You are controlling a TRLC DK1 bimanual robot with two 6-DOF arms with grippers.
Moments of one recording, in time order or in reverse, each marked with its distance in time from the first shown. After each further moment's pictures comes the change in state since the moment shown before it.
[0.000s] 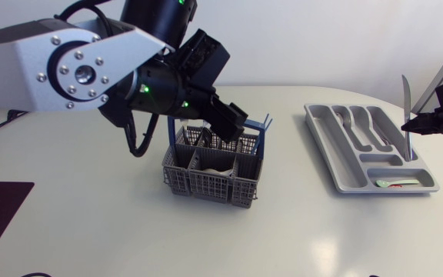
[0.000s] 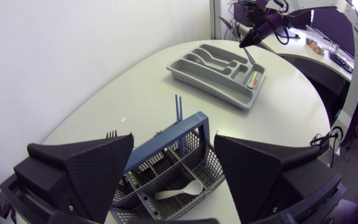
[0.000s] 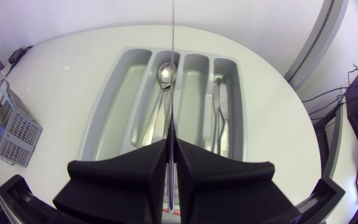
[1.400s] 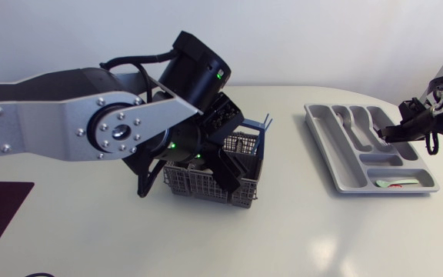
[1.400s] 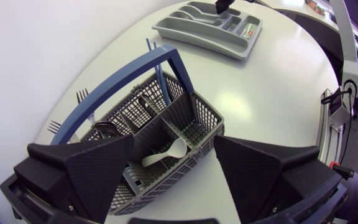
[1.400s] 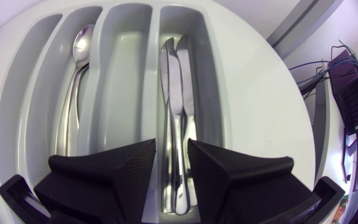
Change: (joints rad) left arm -0.117 0.027 -0.108 -0.070 -0.138 0.023; right arm 0.086 0.418 0.294 0.090 0.383 0.122
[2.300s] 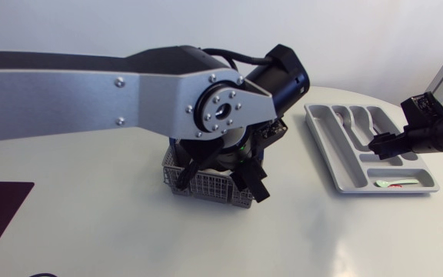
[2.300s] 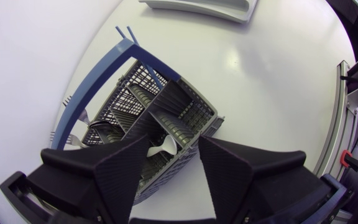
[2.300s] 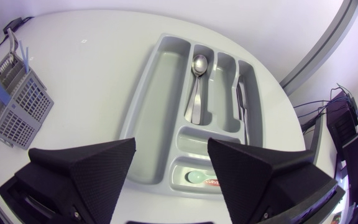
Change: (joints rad) left arm -0.123 0.263 0.338 -0.352 -0.204 -0.016; right arm 0.205 -0.901 -0.787 0.047 -0.078 -0.008
